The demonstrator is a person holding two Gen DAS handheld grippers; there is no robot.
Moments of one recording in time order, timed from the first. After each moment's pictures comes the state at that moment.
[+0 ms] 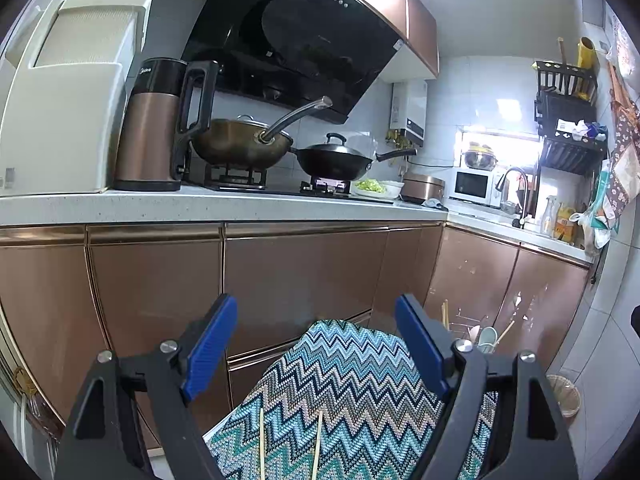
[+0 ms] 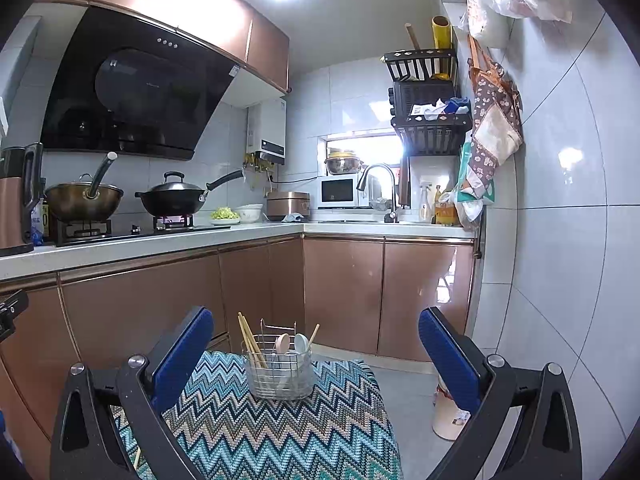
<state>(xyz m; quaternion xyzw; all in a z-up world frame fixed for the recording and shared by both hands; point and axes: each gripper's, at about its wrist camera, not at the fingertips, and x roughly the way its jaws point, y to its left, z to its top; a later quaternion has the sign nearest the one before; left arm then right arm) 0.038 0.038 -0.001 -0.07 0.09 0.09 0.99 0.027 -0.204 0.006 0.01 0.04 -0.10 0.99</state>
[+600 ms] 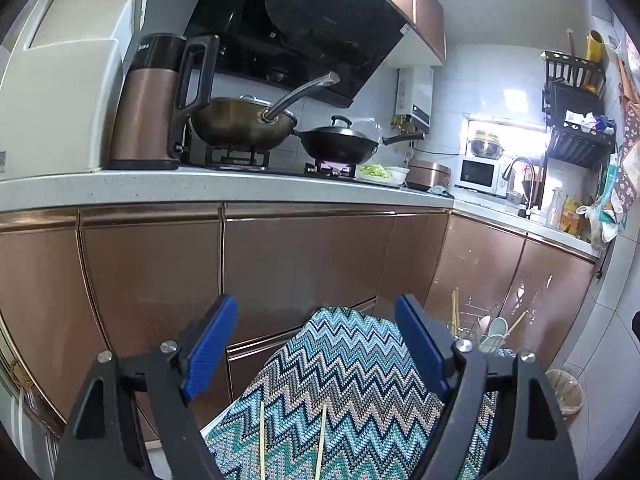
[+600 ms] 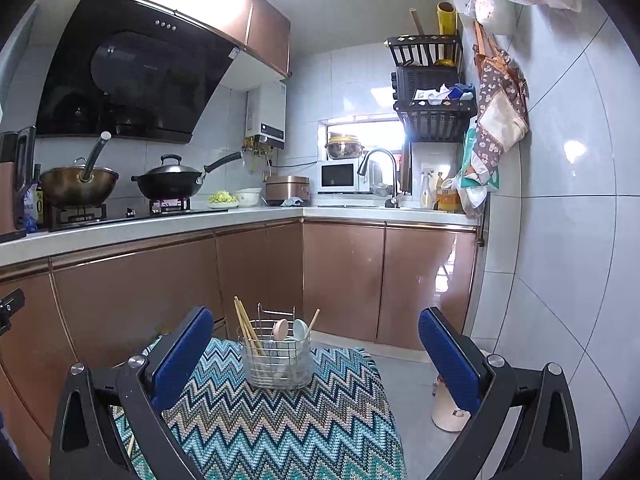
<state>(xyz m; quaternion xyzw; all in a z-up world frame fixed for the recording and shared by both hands) 0.064 0.047 -0.019 -0.08 0.11 0.09 0.99 0.052 -0.210 -0.008 0.01 0.06 -0.10 0.99</state>
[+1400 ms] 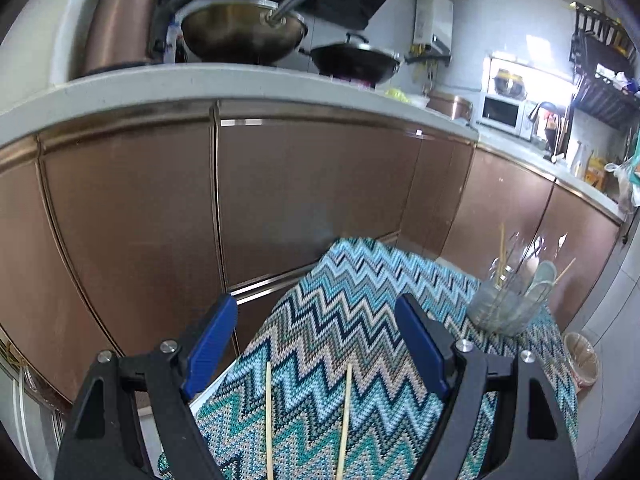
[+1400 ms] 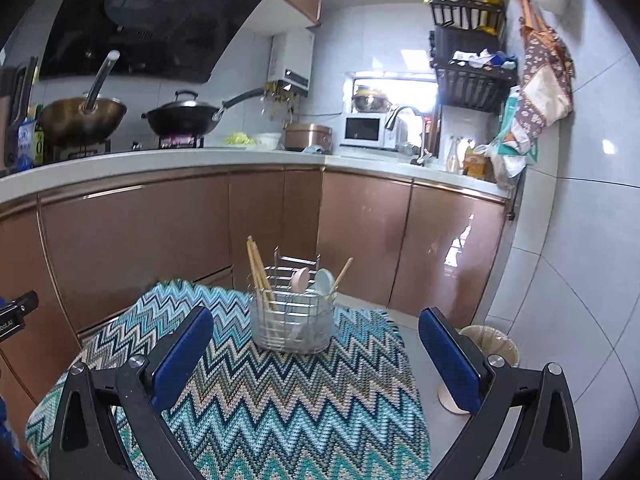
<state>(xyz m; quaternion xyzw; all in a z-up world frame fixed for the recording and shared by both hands) 0.152 0.071 -0.103 -0.08 0.25 0.10 0.96 0.134 -0.192 -0.062 -0.03 0.15 -0.08 0.98</state>
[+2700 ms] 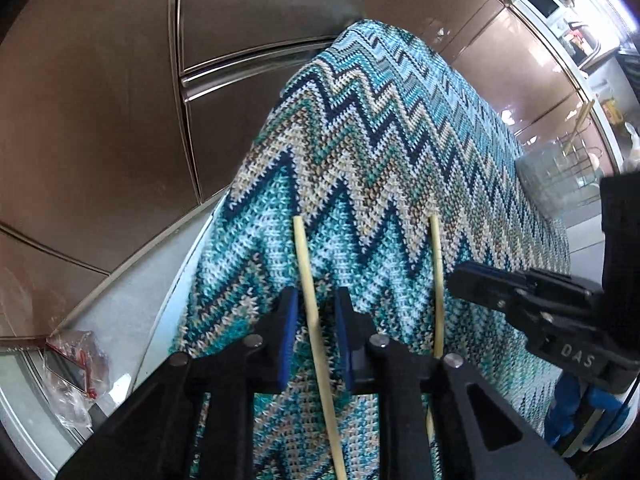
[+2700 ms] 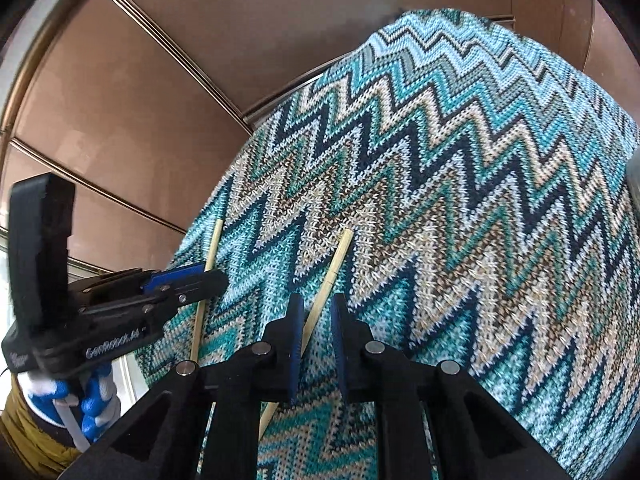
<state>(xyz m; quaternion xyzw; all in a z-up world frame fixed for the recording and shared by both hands) 0.248 0.156 -0.269 -0.17 0.56 -0.02 0.81 0.335 0.004 -0.251 -0.02 0.58 0.31 0.75</state>
